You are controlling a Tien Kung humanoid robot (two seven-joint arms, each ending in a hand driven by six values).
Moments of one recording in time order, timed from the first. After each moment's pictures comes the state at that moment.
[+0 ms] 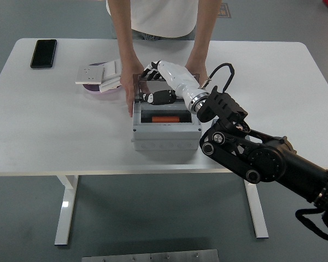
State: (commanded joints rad) left arm -0.16 0.48 -0.78 -0.43 0.63 0.06 0.33; right arm 0.81 -0.14 0.65 1.20 -1.70 -0.28 -0.27
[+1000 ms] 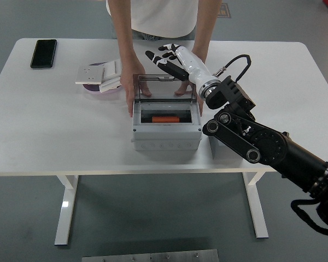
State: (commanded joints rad) left arm -0.17 0.47 -0.78 -0.43 0.64 0.06 0.34; right arm 0.84 -0.11 0.68 1.06 -1.51 -0.30 -0.24
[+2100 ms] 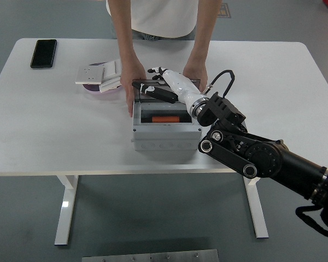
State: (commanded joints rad) left arm -0.17 0.48 -0.77 -0.43 0.63 0.06 0.33; right arm 0.83 -0.13 0.54 1.11 -1.53 -0.28 -0.29
